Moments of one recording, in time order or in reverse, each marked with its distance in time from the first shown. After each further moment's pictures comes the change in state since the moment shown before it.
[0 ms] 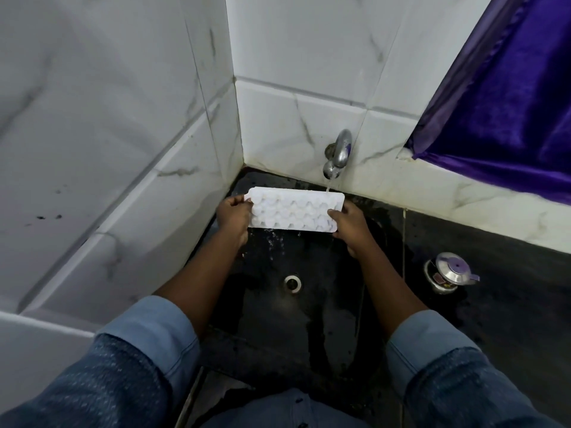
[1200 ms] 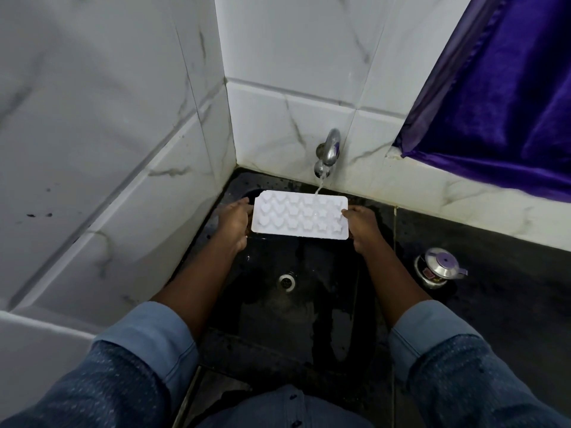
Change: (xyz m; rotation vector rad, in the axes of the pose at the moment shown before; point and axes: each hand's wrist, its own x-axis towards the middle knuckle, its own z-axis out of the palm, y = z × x) left_hand -0.018 -0.004 0.005 -0.033 -0.183 -0.157; right_hand 0.006 -0.003 -0.033 0.077 0.191 0.184
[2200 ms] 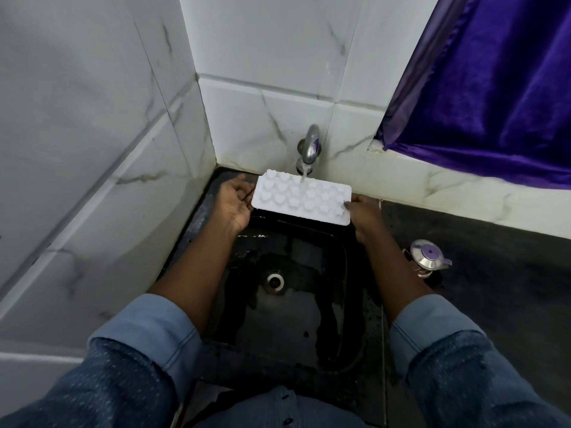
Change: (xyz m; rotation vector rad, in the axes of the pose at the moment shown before) left_hand 0.002 0.034 0.048 -0.262 -0.186 -0.068; right_hand 0.019 -0.013 -0.032 0.046 0.052 -0.051
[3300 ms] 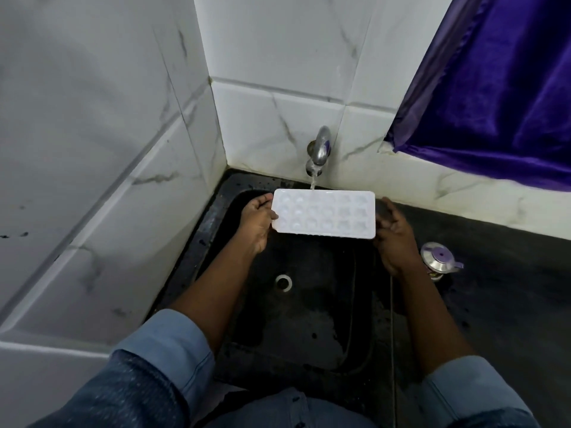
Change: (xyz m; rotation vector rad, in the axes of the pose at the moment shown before) left_hand -0.012 -0.048 -0.007 0.298 -0.021 0.066; right_hand -0.034 0.039 -0.058 0.271 -0.287 -0.256
